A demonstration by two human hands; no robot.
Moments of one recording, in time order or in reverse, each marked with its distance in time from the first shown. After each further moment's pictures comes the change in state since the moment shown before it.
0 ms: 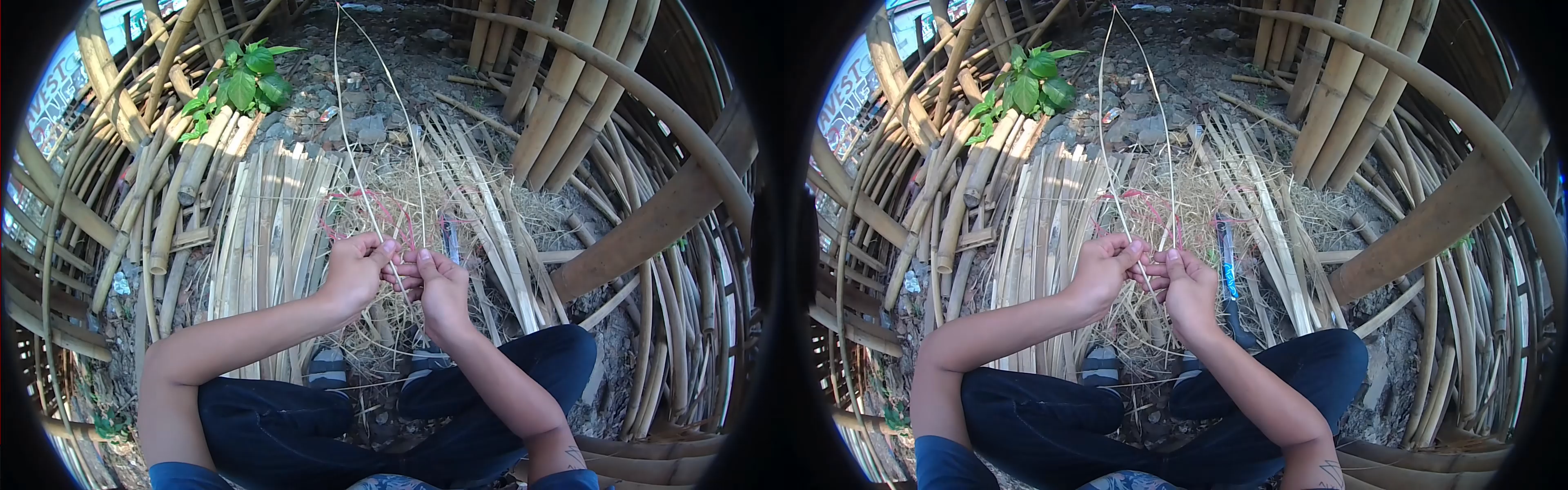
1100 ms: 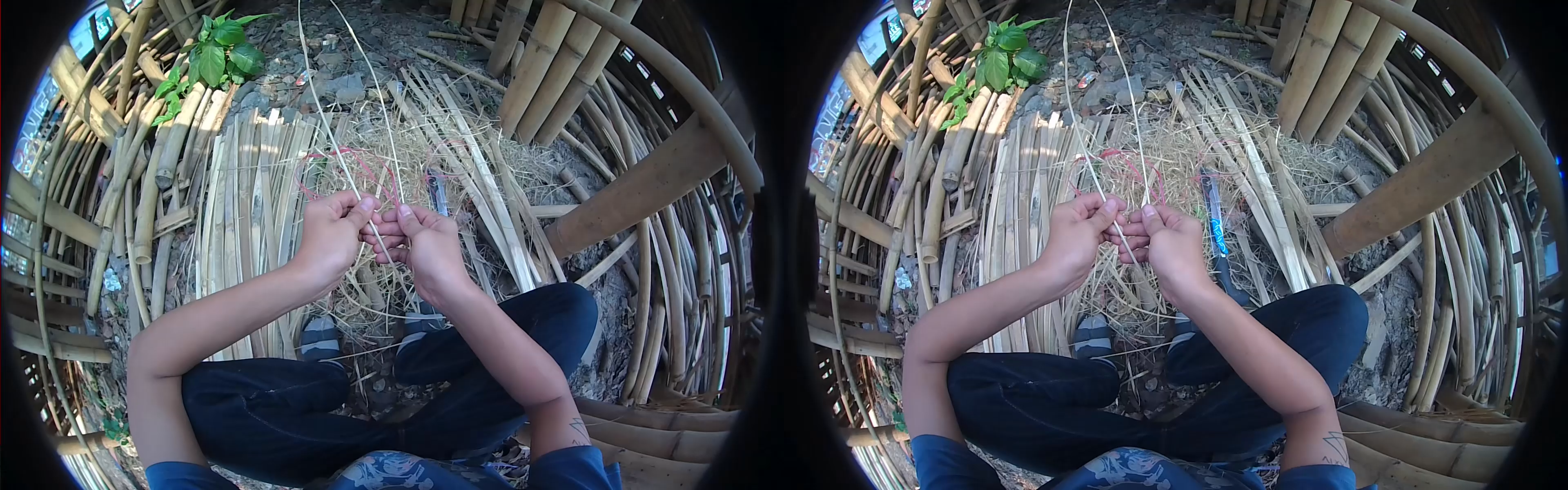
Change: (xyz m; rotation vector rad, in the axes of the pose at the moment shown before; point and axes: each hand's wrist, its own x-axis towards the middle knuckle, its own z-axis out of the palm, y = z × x) left_hand -0.001 0.000 0.001 0.015 -0.010 -0.004; right_hand 0.002 -0.012 -0.002 0.082 -0.081 0.094
